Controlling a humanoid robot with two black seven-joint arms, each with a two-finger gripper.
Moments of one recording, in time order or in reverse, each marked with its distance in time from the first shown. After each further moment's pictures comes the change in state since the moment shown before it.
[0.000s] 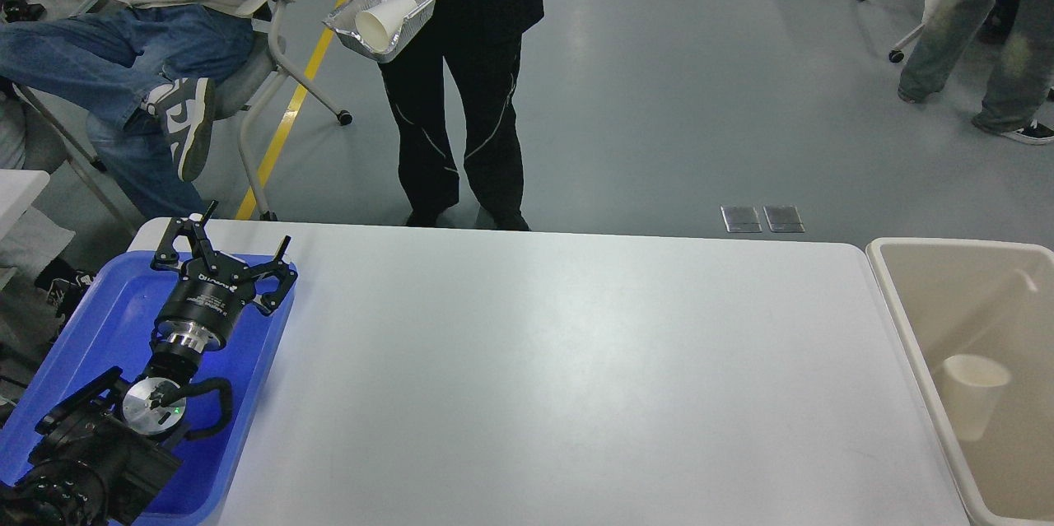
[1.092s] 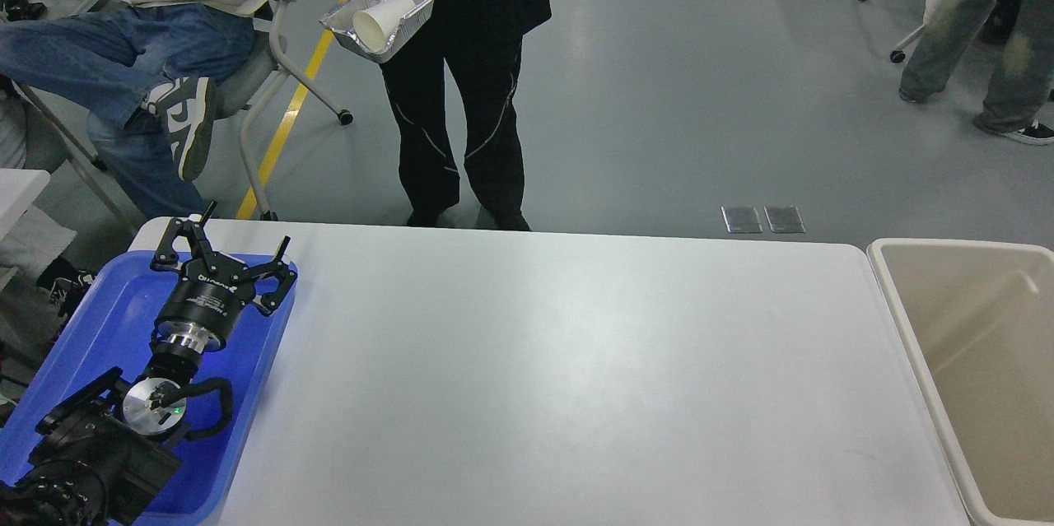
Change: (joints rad) left arm 0.000 -0.001 0.000 0.001 -0.002 0.000 -0.001; right arm 0.106 -0.054 0.364 -0.062 0.013 0.183 -0.061
